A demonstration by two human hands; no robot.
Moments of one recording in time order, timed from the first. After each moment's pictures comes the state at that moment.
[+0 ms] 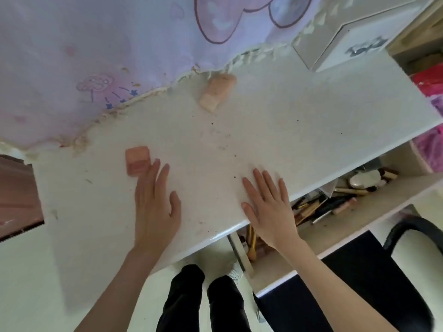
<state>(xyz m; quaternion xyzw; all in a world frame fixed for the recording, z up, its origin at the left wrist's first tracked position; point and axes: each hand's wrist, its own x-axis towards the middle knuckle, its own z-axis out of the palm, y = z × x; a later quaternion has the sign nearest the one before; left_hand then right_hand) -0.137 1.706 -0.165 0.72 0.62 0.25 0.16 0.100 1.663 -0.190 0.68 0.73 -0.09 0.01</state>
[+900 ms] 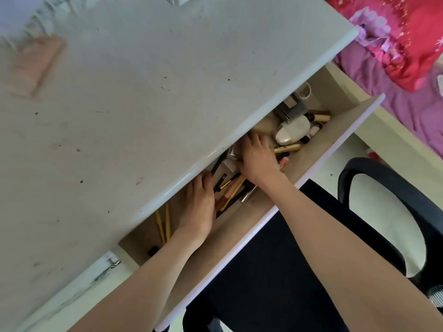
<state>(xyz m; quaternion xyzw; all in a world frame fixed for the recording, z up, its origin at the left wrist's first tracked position) 0.131 1.662 -0.280 0.84 0.49 -0.06 0.22 0.297 1.684 -0.263 0.81 0.55 -0.18 0.03</state>
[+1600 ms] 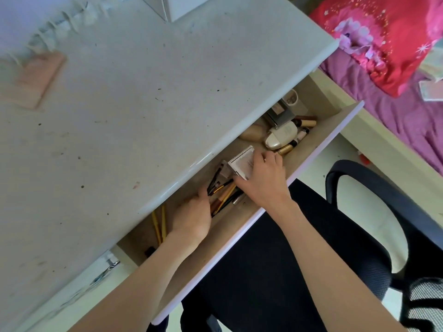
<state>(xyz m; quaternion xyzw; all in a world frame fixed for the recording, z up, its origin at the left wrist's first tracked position) 0.137 1.660 -0.245 0.81 0.50 -0.15 0.26 0.296 1.636 -0.216 0.85 0.48 -0.18 -0.06</state>
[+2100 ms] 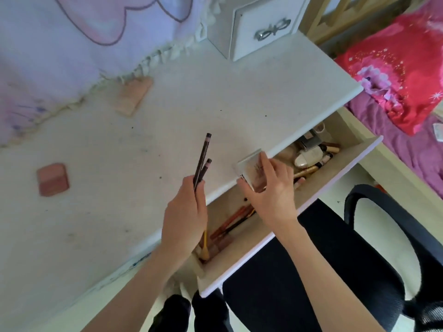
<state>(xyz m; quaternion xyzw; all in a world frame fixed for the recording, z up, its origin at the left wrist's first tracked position) 0.034 1.669 -0.135 0.72 0.57 0.21 0.33 0.200 1.638 -0.155 0.80 0.53 -0.09 -0.29</state>
